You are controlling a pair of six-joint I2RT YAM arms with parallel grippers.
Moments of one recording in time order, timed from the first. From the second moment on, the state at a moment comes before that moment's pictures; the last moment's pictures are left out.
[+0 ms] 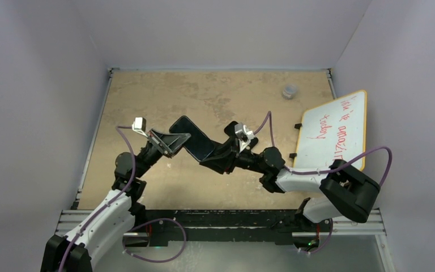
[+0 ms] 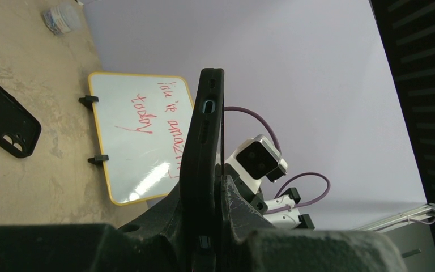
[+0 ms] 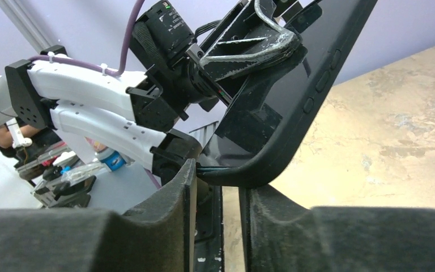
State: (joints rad) left arm -0.36 0.70 0.22 0.76 0.42 -1.48; right arm 0.91 1.40 0.44 1.30 -0.48 0.60
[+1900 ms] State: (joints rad) left arm -0.30 0.82 0.64 0.13 0.79 -0.83; right arm 0.71 1.06 0.65 0.18 -0.76 0.00
